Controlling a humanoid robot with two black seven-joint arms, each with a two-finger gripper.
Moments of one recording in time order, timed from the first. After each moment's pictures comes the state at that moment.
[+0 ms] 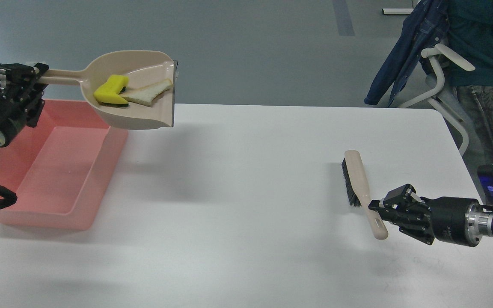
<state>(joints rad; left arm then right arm) -0.37 1.06 -0.83 -1.30 0.33 0.03 -0.30 0.64 -1.04 0.32 1.65 -0.51 0.33 -0.15</state>
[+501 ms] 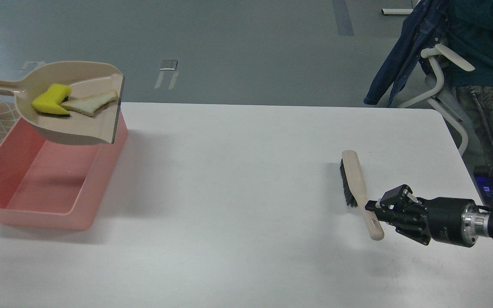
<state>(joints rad) -0.27 1.21 -0.83 -1.06 0.30 -0.23 -0.43 0.64 -1.03 0.33 1.65 -0.51 0.33 -0.15</state>
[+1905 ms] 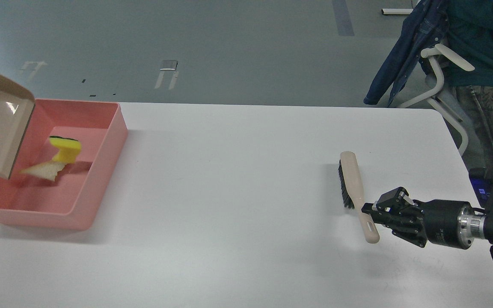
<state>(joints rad) -0.37 1.39 -0.83 -0.91 1.00 -0.12 -0.49 0.64 -1.02 0.33 1.65 -0.51 0.33 -0.15</state>
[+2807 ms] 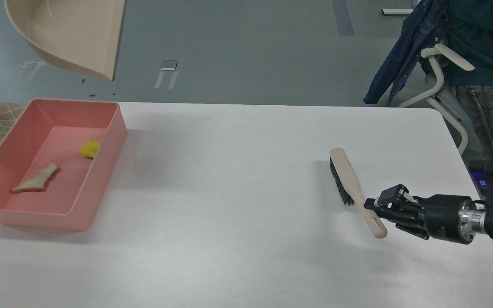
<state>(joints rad) -0.76 1.07 -0.82 -0.99 0.68 -0.19 -0.32 0.64 -1.02 0.35 1.65 -0.63 0.33 -0.14</state>
